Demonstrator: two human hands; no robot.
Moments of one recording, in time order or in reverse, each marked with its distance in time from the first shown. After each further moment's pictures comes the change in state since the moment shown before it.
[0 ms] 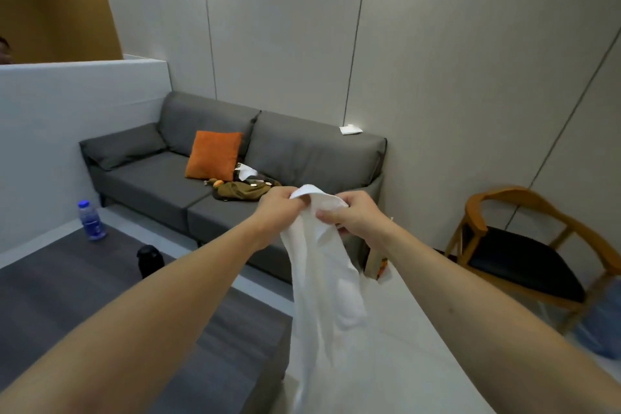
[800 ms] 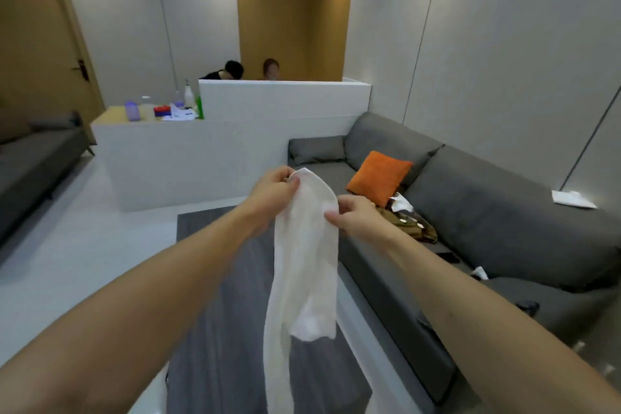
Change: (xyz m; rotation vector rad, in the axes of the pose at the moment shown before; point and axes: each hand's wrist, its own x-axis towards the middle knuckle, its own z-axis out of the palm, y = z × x) left_hand 0.016 -0.017 -0.118 0.001 0.781 -0.137; right_hand 0.161 -0.047 0.113 0.005 -0.732 -0.379
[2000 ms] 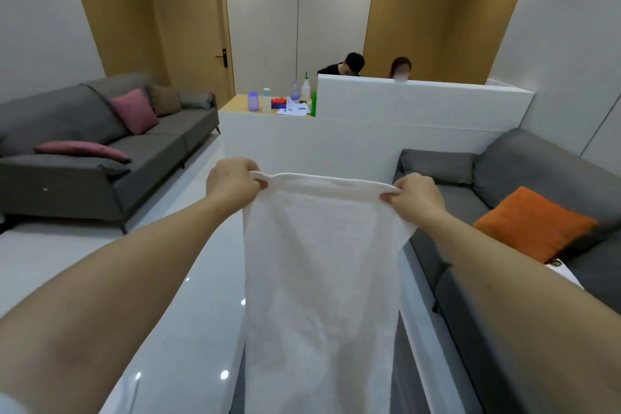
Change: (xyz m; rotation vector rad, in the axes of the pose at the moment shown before) left_hand 0.200 -0.108 -0.283 0.800 0.557 -0.236; right_hand 0.369 -0.041 0.097 -0.678 0.067 -0.056
